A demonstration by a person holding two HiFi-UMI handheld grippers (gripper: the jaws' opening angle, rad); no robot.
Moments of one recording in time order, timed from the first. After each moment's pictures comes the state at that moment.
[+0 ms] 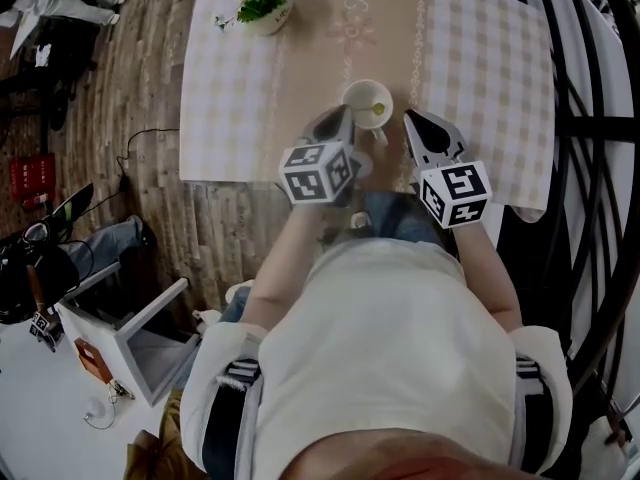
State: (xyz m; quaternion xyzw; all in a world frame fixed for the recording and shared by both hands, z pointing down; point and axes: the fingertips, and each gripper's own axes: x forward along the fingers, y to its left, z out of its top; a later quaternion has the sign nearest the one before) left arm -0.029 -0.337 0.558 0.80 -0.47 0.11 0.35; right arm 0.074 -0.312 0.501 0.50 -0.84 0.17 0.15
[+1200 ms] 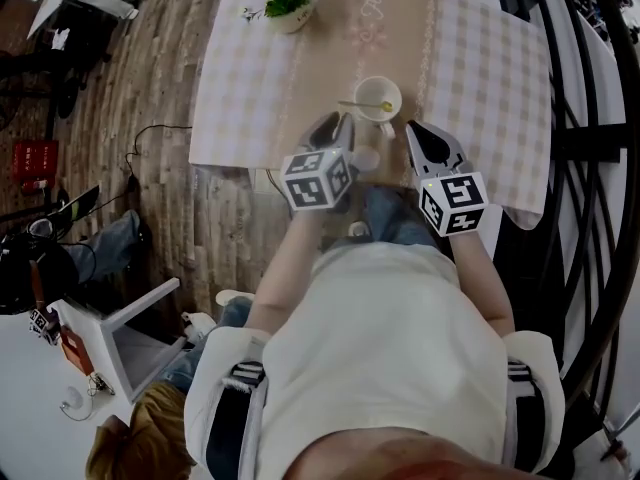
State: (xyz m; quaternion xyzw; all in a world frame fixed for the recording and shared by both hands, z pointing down) left arm -0.062 -0.299 0.534 0.79 -0.51 0.08 0.33; right arm 0.054 -0.271 0.482 0.49 -0.85 0.14 0.14
